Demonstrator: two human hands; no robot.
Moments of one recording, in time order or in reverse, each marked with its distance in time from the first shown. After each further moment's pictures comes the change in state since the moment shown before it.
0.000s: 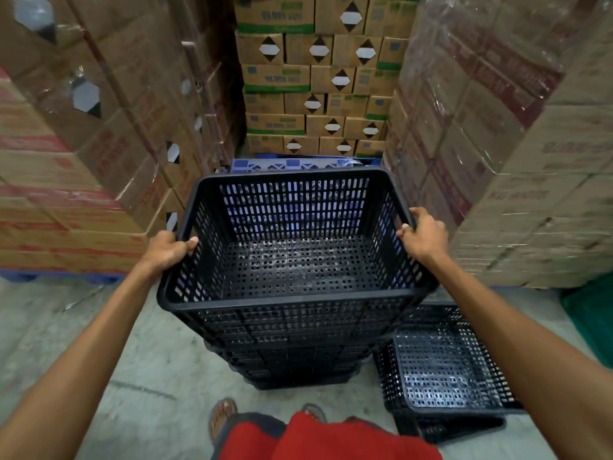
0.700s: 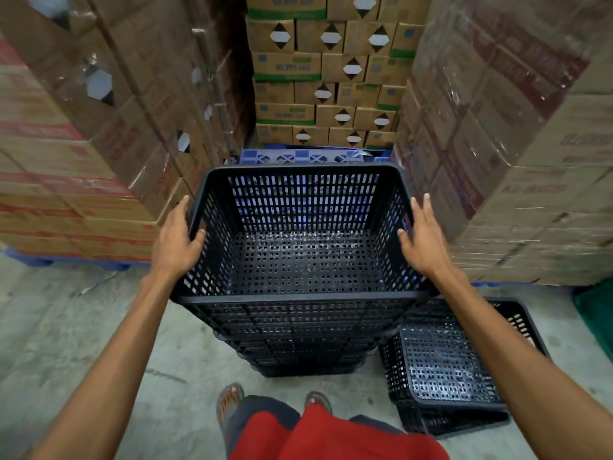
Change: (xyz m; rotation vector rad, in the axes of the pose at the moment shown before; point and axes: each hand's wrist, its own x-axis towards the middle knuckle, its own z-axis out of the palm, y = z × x) left_hand -0.039 -0.005 0.009 0.356 0.262 0.409; right_hand -0.036 -0.001 0.002 -0.125 -0.118 -0.329
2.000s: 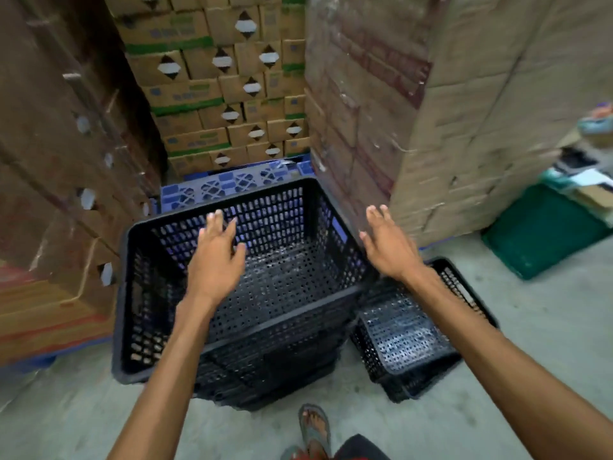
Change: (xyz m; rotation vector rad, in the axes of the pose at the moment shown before) left_hand -0.018 0.183 0.004 -0.012 -0.272 0.381; right_hand -0.048 0.001 -0.060 -0.133 -0.012 0.140
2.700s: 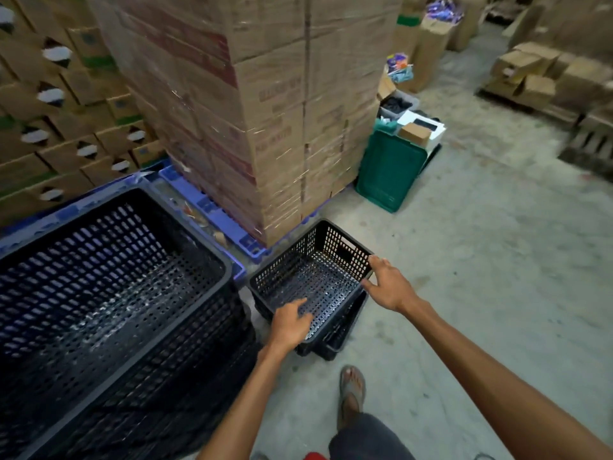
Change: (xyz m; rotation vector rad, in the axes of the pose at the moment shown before) left_hand -0.100 0.205 0.277 -0.289 -0.791 0.096; right_hand -0.216 0.214 0.016 0.137 -0.143 0.649
